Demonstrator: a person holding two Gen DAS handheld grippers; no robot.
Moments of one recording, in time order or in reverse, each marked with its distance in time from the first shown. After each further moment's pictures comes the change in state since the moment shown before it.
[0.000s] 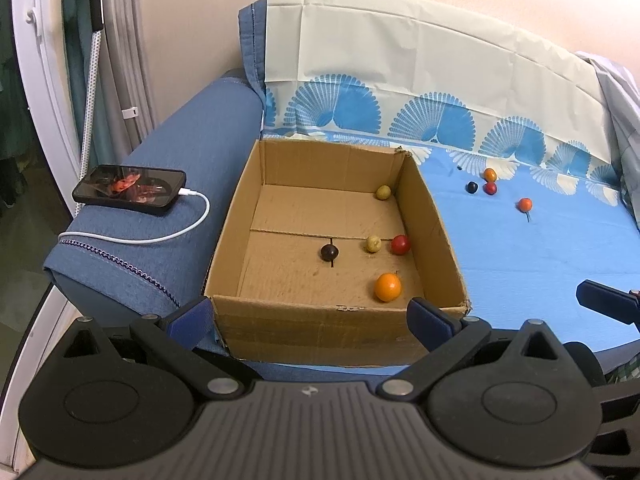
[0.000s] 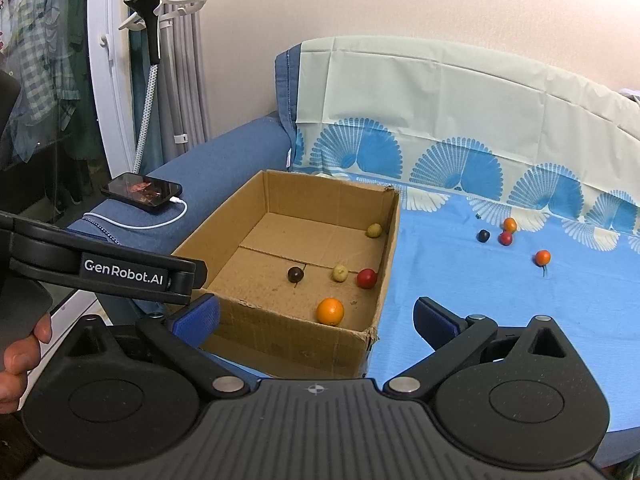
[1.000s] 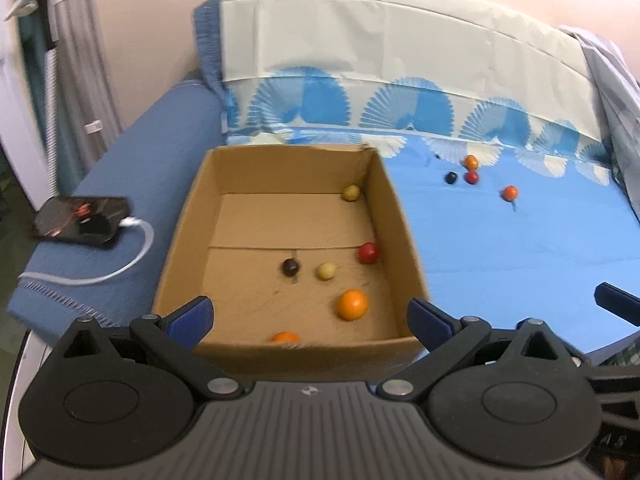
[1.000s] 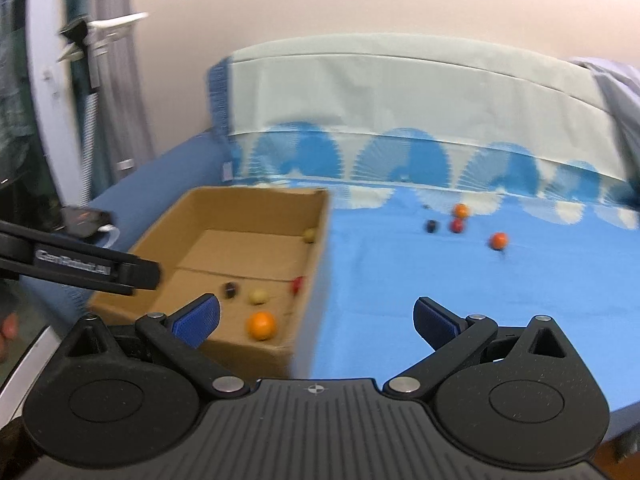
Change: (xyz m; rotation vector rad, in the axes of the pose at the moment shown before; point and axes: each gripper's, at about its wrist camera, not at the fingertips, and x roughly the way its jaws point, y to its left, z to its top) left arm 0.040 -0.057 0.041 0.081 0.049 -0.041; right arm 0.012 -0.087 -0.005 0.147 -0.025 -0.142
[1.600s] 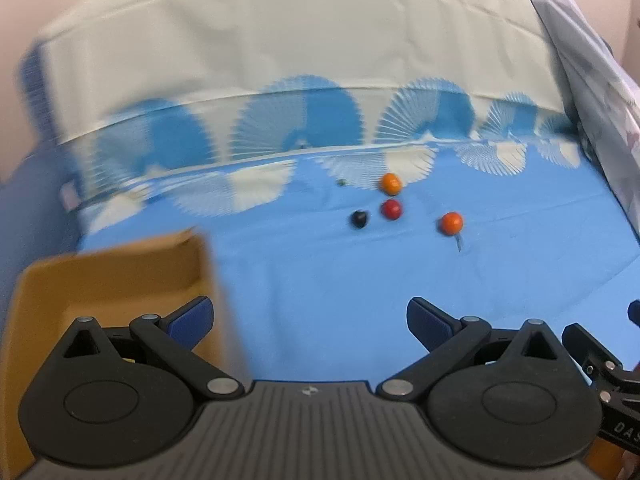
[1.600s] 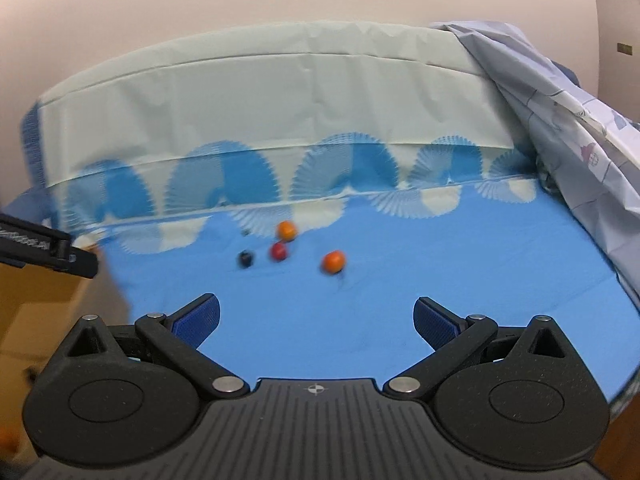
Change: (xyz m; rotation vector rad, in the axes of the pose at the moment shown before) left arm 0.187 -0.189 0.140 0.185 0.023 -0.139; right arm 0.126 -0.202 0.035 0.168 -0.040 -0.308
